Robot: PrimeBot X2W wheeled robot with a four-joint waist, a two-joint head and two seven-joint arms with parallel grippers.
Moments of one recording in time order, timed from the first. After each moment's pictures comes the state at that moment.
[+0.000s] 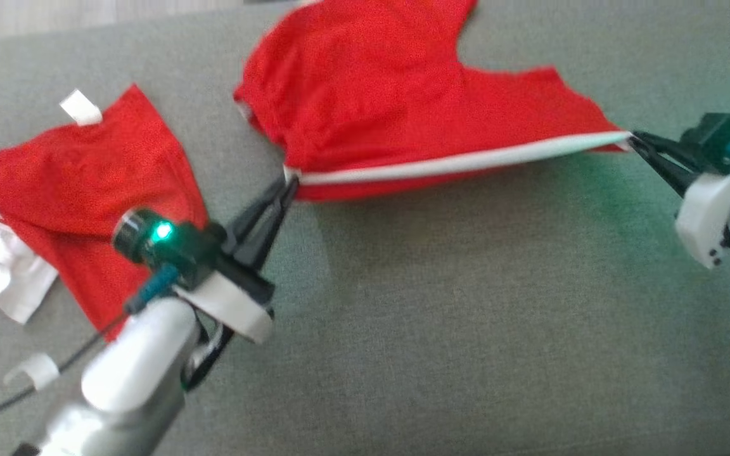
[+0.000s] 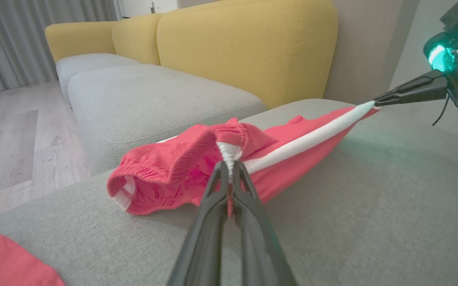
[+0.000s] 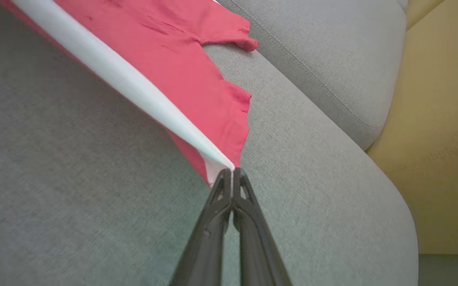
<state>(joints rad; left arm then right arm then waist) -0.58 0.37 -0.79 0.38 -0.50 -0.08 -0.25 -0.93 -0.78 1.20 0.58 0.58 0.13 -0.05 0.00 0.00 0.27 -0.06</state>
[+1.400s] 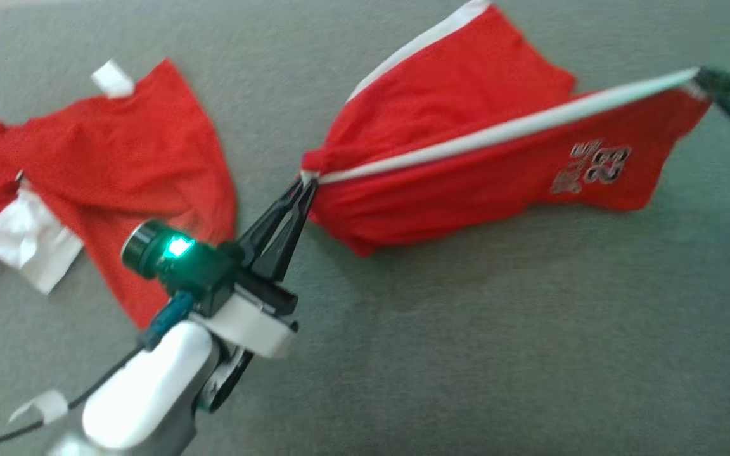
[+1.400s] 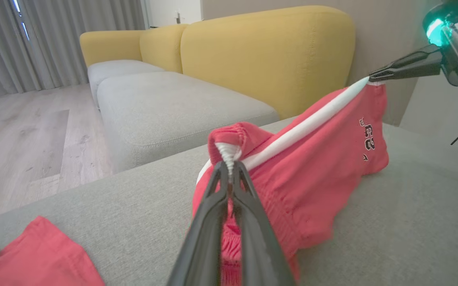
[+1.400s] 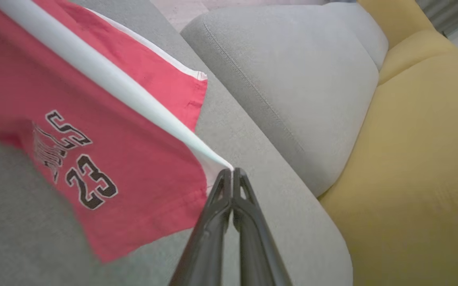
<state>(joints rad) -0.48 0.42 -0.80 0.07 -0.49 0.10 -0.17 -0.90 -1.01 1.00 0.23 0.49 0.13 0.09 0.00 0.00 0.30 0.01</state>
